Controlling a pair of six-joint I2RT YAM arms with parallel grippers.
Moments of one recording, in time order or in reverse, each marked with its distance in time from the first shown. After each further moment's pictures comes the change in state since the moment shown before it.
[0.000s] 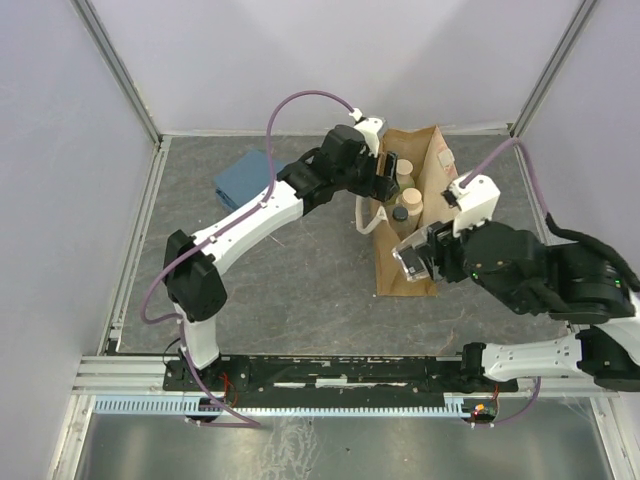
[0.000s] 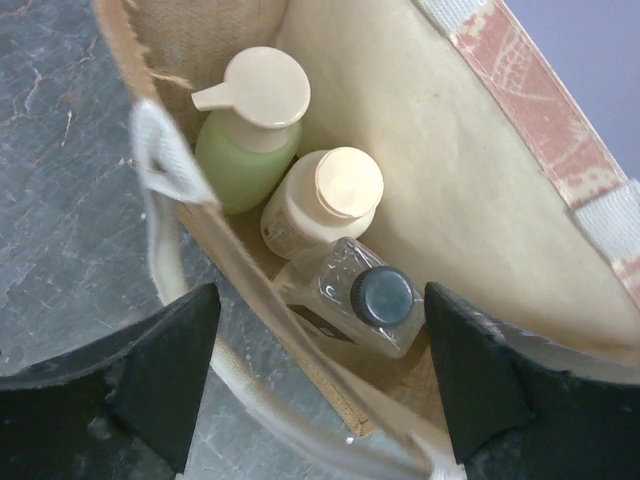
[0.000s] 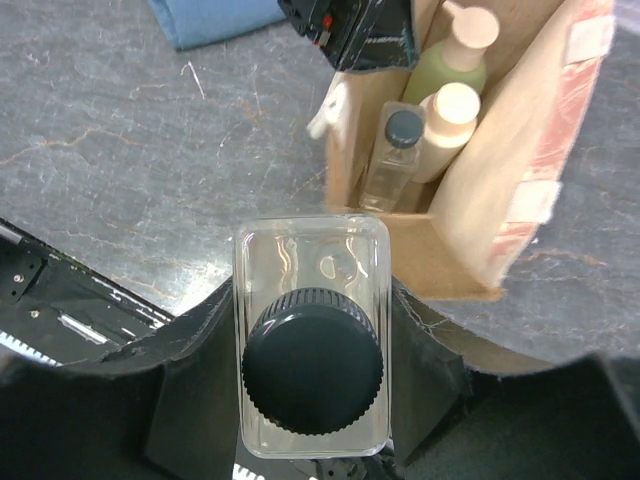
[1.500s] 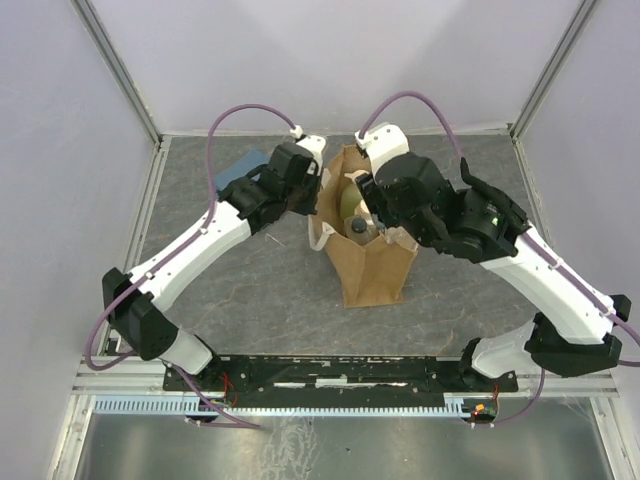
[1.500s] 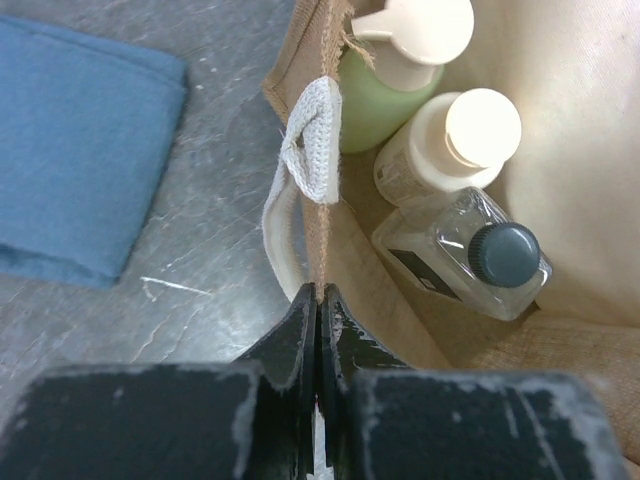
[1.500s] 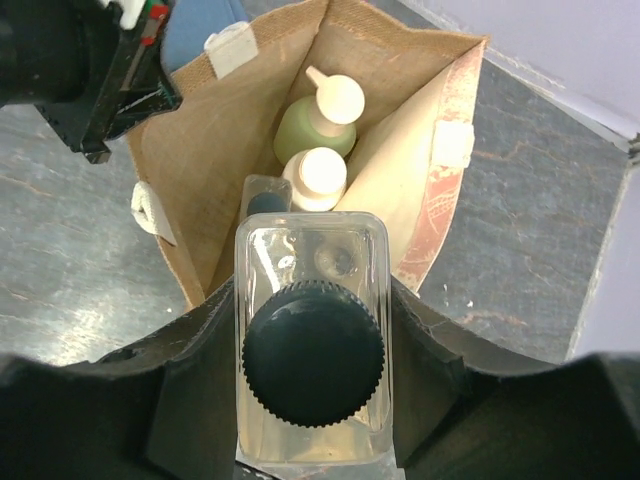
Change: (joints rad) left arm 0.071 -0.326 -0.278 -0.236 -0.251 0.086; right arm -0.278 0.355 0.198 0.177 -0.100 -0.336
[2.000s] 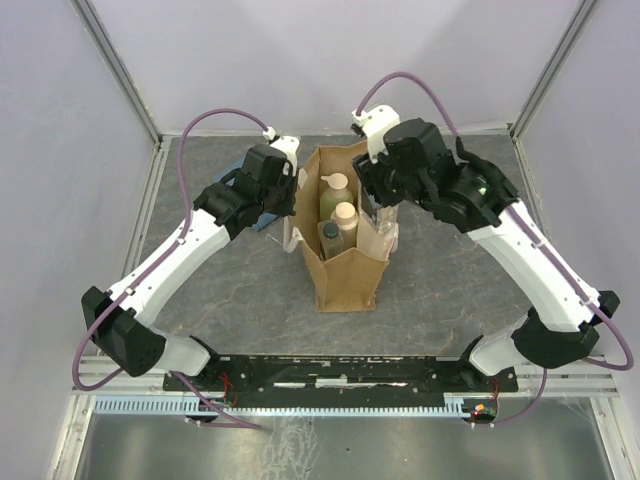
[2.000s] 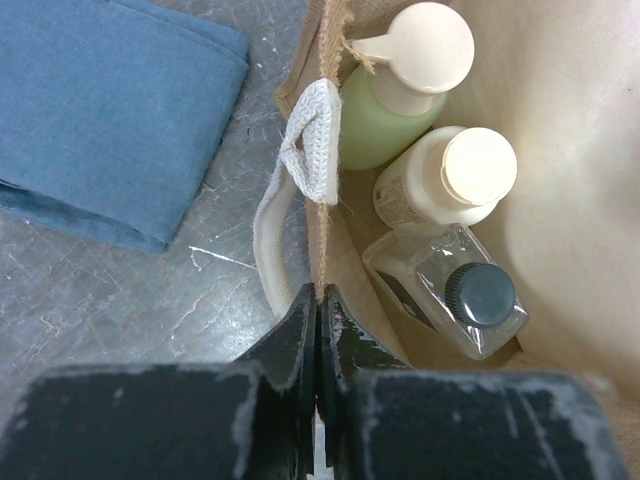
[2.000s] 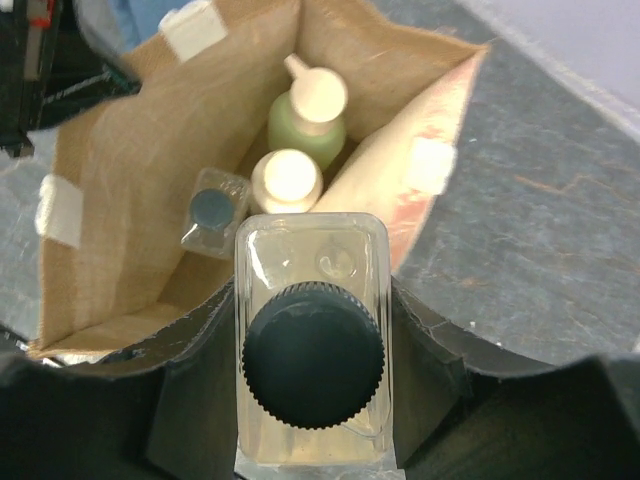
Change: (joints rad) left arm 0.103 -0.125 -0.101 -0.021 0.009 0.017; right arm -0.213 0.084 0.098 0.050 -0.322 -0.124
